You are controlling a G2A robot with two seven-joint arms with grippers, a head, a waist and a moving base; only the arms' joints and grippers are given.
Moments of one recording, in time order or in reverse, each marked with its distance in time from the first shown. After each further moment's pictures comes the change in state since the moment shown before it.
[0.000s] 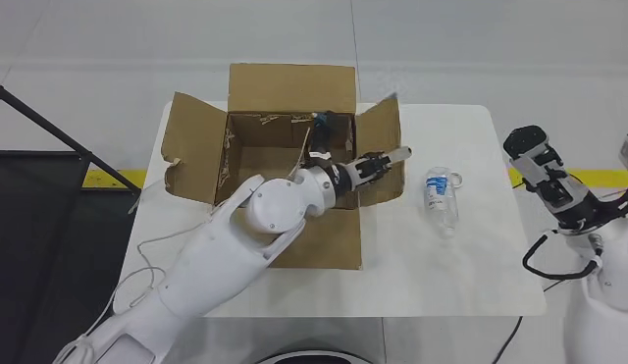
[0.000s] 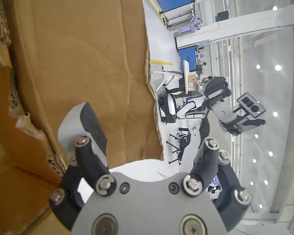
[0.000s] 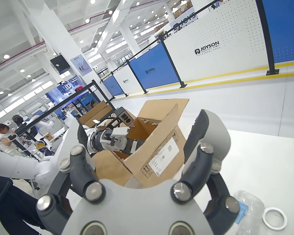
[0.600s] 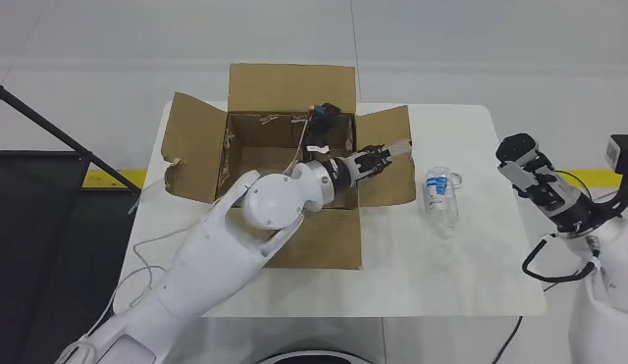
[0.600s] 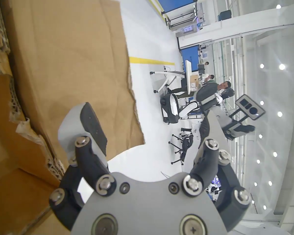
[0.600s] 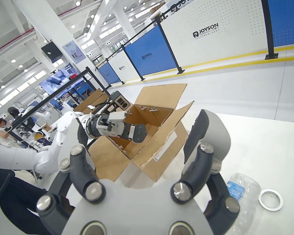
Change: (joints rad) left arm 0.034 0.002 -0.098 -0.098 0.021 0.011 -0.040; right arm -0.006 0.024 -0.012 -0.012 -0.012 0.041 0.068
